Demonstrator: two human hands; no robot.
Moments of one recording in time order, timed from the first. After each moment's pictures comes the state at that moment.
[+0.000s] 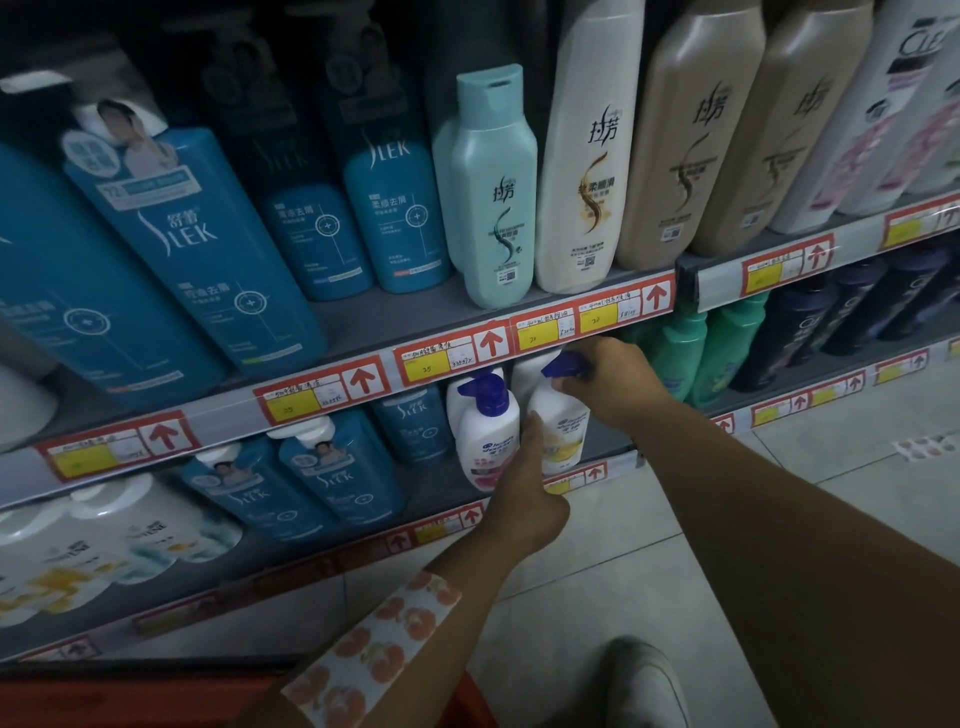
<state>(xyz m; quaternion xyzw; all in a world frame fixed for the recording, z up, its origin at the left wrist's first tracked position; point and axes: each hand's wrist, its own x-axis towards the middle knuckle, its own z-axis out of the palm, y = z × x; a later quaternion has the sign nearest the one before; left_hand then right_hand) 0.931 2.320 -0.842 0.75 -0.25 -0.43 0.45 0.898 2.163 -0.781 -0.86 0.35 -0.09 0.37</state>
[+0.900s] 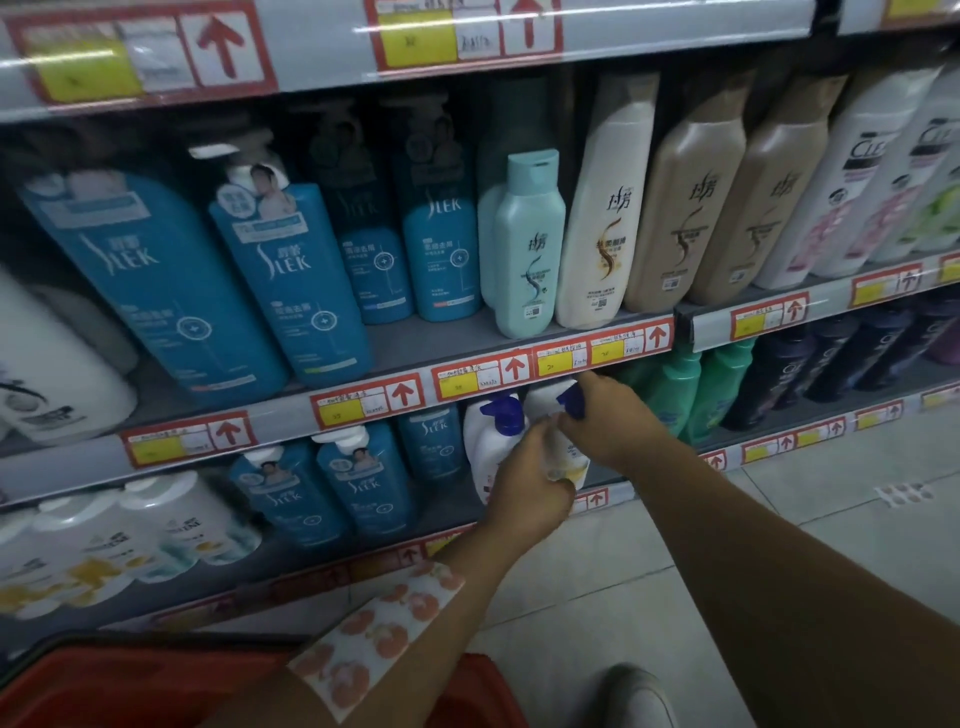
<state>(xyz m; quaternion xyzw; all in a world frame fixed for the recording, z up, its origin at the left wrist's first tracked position) 0.938 2.332 -0.796 0.79 -0.30 -0.27 0.47 0.892 2.195 -0.762 -0.90 0.35 -0.05 0.27</state>
